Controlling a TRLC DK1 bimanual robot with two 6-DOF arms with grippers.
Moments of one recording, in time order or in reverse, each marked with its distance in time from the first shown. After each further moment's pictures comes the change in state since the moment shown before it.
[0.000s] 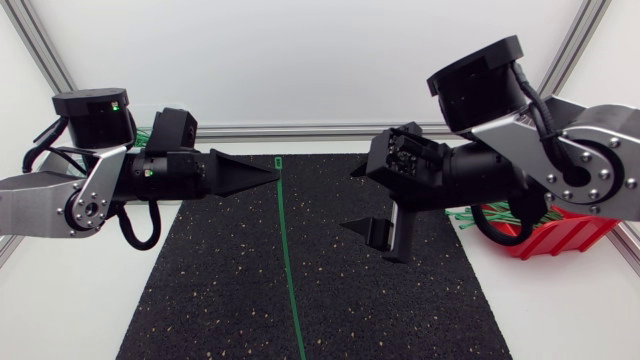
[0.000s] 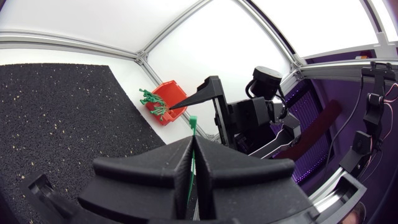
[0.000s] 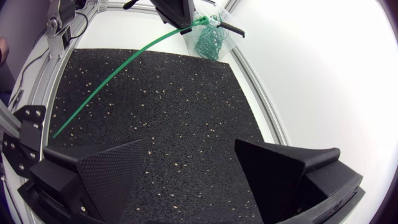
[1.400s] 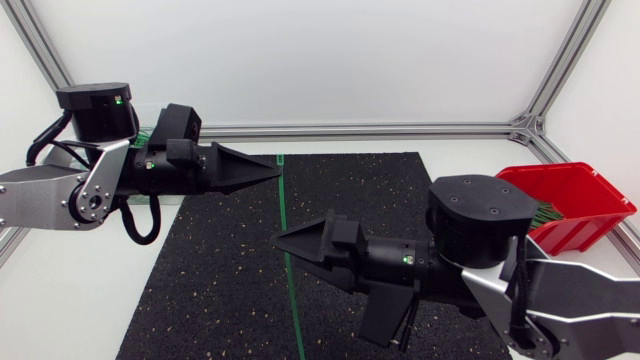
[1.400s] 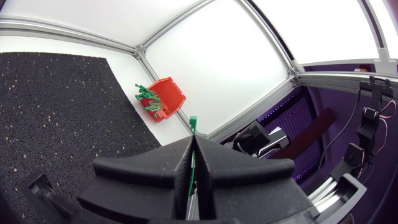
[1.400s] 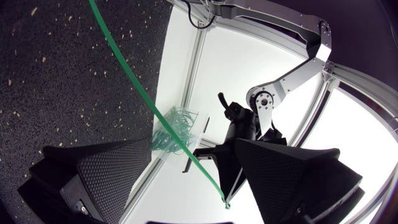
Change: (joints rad) left arm 0.000 0.023 0.032 -0.006 0.034 -0.079; right arm 0.209 0.020 -0.484 0.996 -0.200 -1.196
